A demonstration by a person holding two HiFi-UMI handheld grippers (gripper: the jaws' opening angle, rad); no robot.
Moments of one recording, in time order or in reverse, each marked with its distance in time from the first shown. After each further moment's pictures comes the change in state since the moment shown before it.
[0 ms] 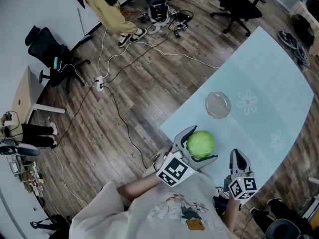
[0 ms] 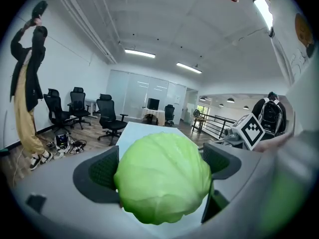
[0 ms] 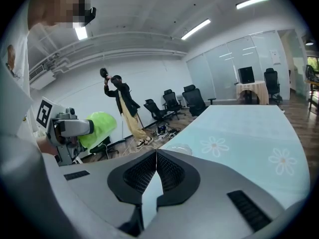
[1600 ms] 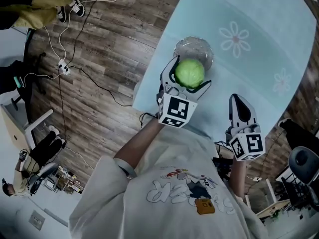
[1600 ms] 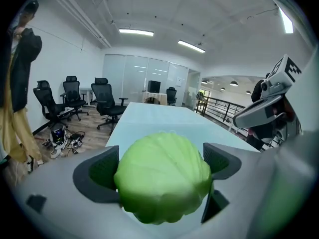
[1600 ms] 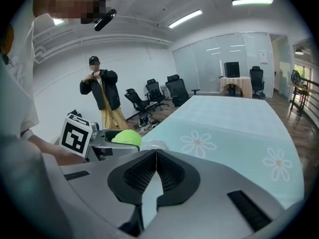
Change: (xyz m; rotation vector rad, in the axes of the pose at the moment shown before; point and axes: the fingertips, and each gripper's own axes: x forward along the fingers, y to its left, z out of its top) left arm 0.224 0.117 -0.125 0.029 0.202 0.026; right arm 0.105 -0.115 -0.003 0.053 0.114 -0.172
